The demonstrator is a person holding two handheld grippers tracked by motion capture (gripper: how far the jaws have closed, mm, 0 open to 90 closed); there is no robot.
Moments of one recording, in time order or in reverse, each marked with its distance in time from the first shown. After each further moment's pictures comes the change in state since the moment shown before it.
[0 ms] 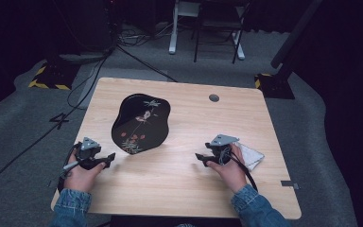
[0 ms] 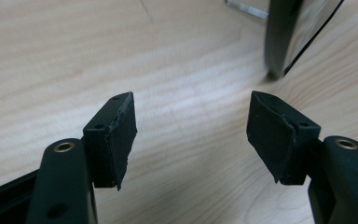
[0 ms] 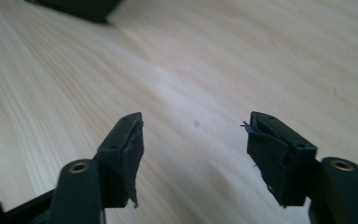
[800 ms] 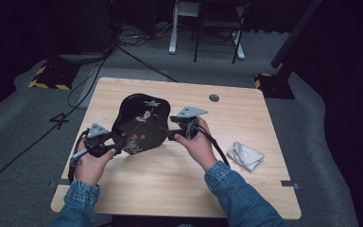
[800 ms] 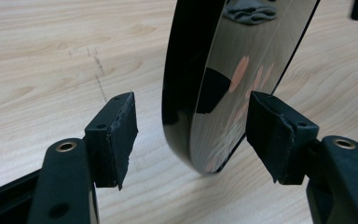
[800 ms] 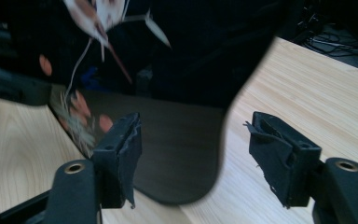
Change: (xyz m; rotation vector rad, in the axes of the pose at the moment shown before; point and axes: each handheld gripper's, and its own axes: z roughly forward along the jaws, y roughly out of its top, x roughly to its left) left arm -0.024 0.046 0.004 -0.138 -0.088 -0.010; right arm 0.038 0.124 0.056 -0.198 0.120 0.014
